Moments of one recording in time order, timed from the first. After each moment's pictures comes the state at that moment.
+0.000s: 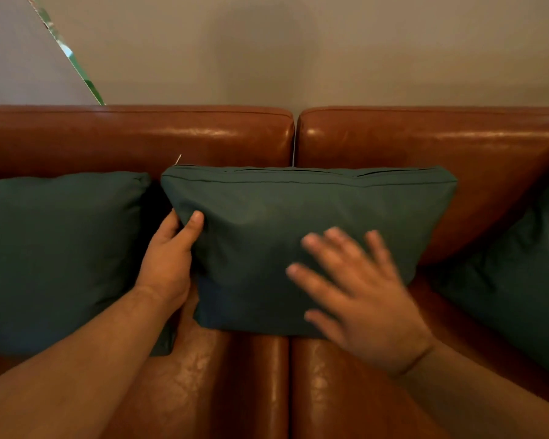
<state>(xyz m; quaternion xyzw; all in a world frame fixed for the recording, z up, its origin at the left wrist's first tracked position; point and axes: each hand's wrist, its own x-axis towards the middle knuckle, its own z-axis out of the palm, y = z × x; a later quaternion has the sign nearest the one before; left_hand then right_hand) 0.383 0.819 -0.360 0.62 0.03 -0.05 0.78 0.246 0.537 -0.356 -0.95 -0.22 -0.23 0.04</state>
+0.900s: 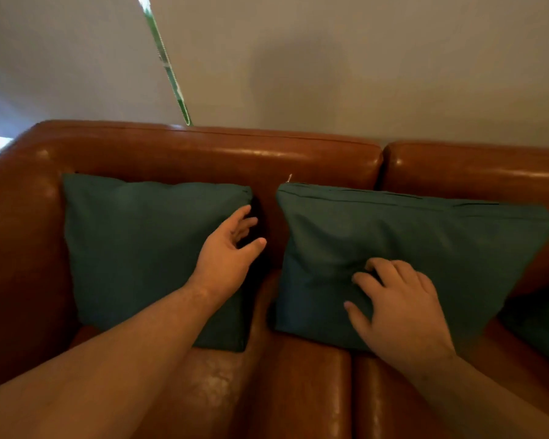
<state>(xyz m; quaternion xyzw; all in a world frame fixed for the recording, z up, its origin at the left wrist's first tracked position) 0.380 0.910 -0.310 0.78 0.02 -0.07 0.62 0.270 0.639 -0.341 -0.99 -0.03 -0.11 0.03</state>
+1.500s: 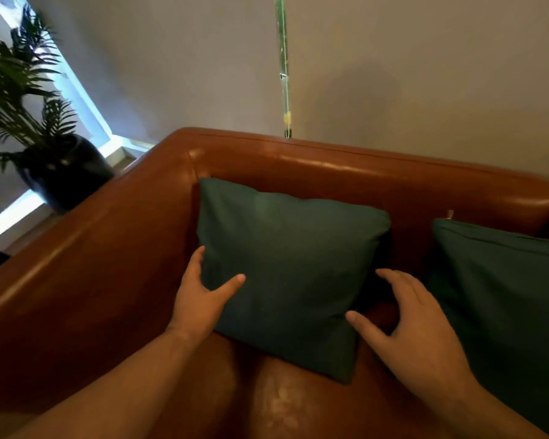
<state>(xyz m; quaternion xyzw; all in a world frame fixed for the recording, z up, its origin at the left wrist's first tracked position) 0.345 1.178 -0.337 0.81 0.19 0.07 0.56 0.314 0.849 -0.303 -0.95 0.00 0.00 0.30</state>
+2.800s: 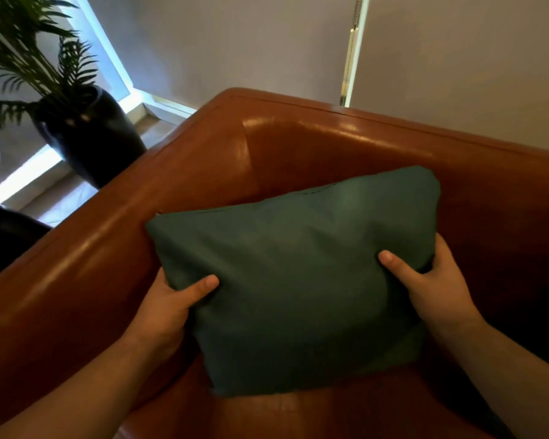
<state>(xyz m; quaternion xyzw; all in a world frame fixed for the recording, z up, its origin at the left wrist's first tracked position) 0.360 1.333 -0.360 0.60 0.24 0.04 0.76 0.456 0.964 -0.362 -0.76 0.09 0.02 0.64</state>
